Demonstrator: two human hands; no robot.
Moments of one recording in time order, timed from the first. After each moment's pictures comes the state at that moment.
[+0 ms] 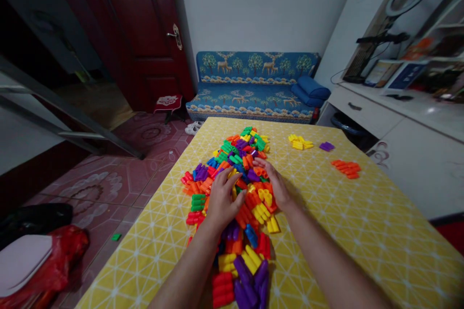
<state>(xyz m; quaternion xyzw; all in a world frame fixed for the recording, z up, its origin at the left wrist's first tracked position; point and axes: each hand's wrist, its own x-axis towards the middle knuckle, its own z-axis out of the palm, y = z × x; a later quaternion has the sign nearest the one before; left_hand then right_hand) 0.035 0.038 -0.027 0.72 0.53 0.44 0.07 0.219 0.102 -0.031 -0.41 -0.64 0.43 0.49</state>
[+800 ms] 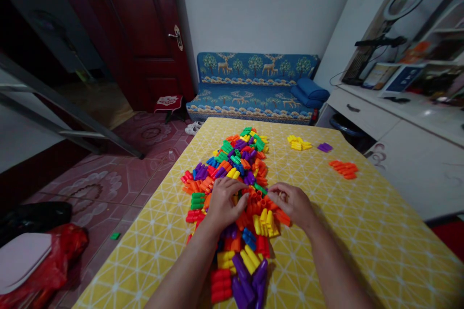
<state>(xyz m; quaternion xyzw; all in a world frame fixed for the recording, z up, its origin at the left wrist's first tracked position) 0.042 0.024 -0.002 0.77 0.50 0.39 0.11 0.271 0.050 -0.005 -0.51 -0.76 0.26 0.30</state>
